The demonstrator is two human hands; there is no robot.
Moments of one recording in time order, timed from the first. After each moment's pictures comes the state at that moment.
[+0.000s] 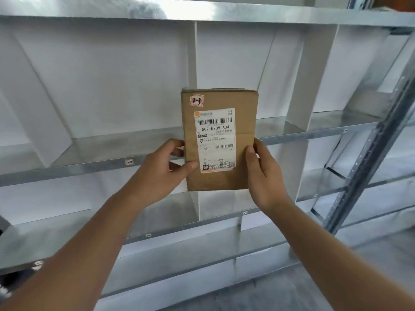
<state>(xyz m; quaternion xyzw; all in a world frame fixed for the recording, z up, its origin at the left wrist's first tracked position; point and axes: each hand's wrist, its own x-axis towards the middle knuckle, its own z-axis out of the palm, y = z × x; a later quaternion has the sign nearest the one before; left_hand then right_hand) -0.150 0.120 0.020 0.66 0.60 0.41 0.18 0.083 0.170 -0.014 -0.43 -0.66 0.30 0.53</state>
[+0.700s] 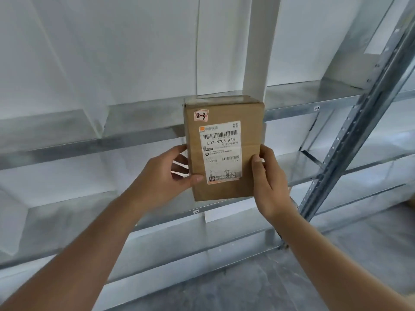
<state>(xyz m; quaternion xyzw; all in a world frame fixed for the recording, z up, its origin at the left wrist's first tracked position) 0.057 0.309 -0.075 0.67 0.62 0.34 0.23 0.300 0.343 -0.128 -0.46 -0.64 0.31 0.53</state>
